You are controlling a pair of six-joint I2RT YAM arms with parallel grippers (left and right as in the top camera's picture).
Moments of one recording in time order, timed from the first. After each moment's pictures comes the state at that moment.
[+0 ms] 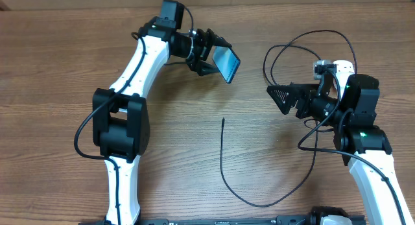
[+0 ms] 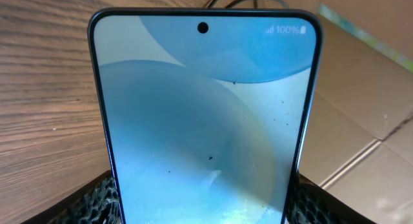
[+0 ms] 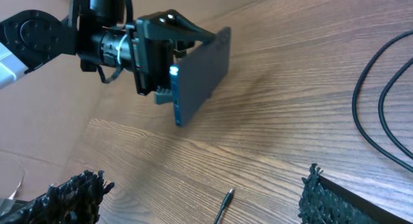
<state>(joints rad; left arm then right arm) -0.26 2.28 1.95 -0.76 0.95 -1.15 -0.06 1.14 0.78 -0.23 -0.78 0.28</state>
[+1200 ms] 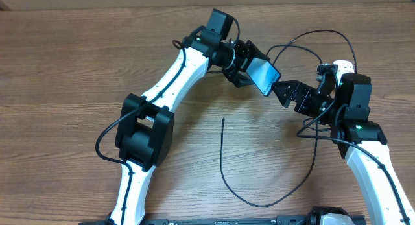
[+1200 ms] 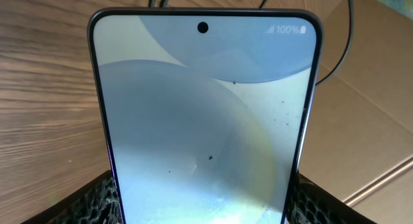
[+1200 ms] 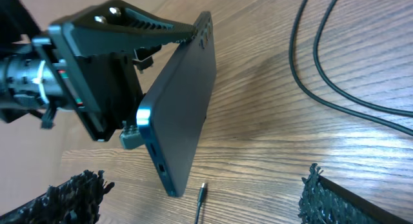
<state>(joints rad) -0.50 2.28 1.95 -0.62 0.82 -1.39 -0.06 1.23 0.78 -0.28 -0.61 0.44</state>
